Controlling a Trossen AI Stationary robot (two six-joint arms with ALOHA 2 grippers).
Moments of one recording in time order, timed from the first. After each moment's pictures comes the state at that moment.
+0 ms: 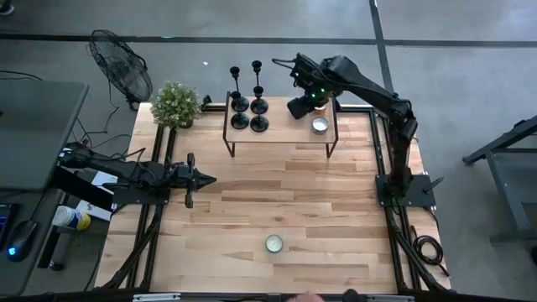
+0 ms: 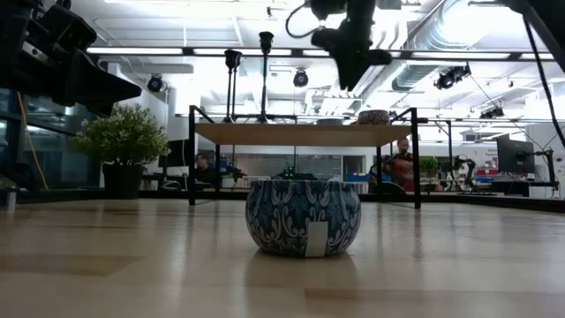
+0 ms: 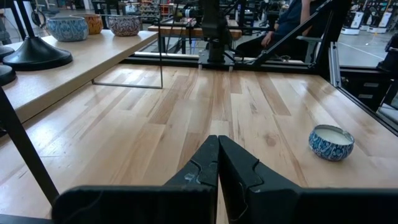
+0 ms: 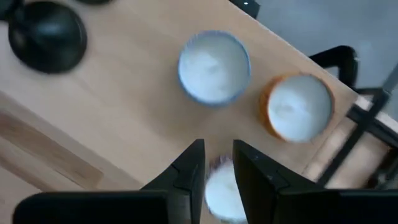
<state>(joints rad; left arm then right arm) -0.27 0.22 0.02 0.10 -0.36 -0.08 -0.54 1.93 2.16 -1.50 0.10 0.44</state>
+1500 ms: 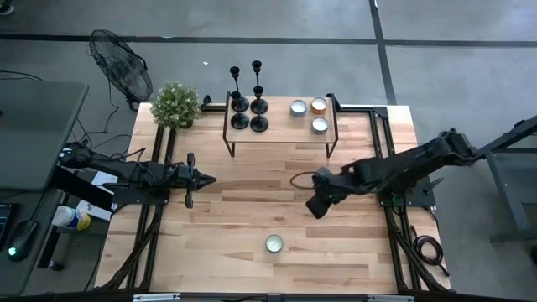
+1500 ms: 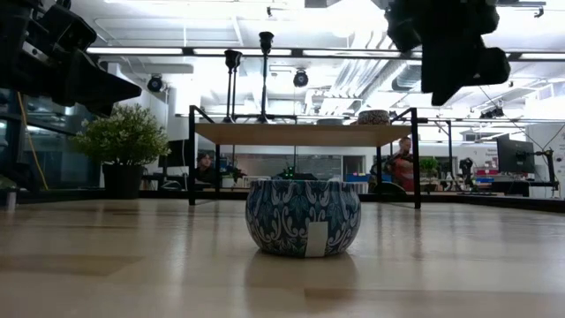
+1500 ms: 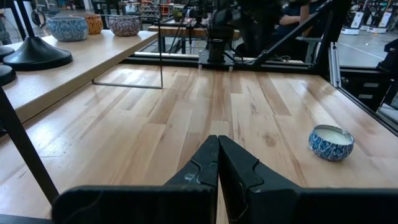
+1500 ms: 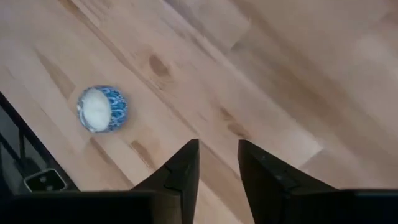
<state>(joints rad) -0.27 0.22 0.02 0.10 -0.36 -0.08 0.25 1.39 1.06 -0.79 0.02 1.13</state>
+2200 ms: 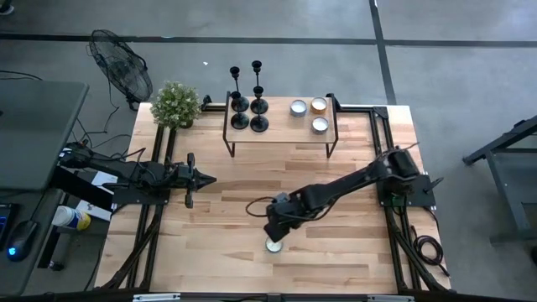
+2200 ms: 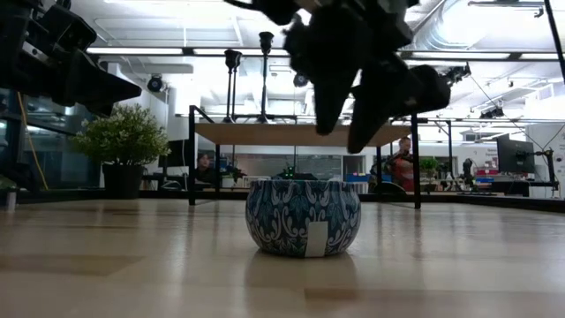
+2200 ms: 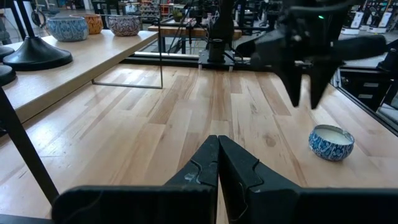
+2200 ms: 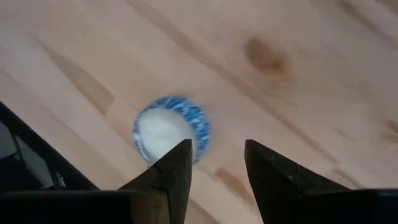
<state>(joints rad) -0.27 0.22 0.02 0.10 -0.36 -0.08 0.31 1.97 1.51 -0.74 -0.11 1.28</state>
